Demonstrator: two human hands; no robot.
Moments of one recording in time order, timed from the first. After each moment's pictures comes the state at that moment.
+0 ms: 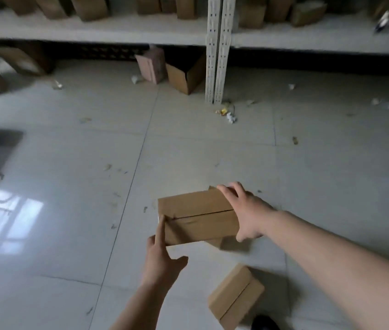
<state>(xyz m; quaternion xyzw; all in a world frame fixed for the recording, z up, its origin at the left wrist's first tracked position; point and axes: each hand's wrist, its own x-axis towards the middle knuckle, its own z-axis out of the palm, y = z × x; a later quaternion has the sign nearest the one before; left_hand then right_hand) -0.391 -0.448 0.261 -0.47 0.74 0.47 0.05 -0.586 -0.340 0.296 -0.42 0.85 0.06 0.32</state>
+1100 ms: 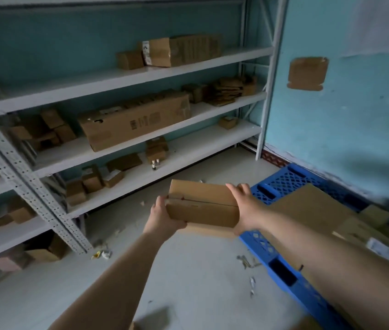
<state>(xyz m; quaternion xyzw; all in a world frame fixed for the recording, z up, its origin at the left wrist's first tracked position) -0.689 -0.056 0.709 -0.06 0.91 0.42 0.05 -0.686 0.175 0.715 -0.05 0.97 -0.20 0.11</state>
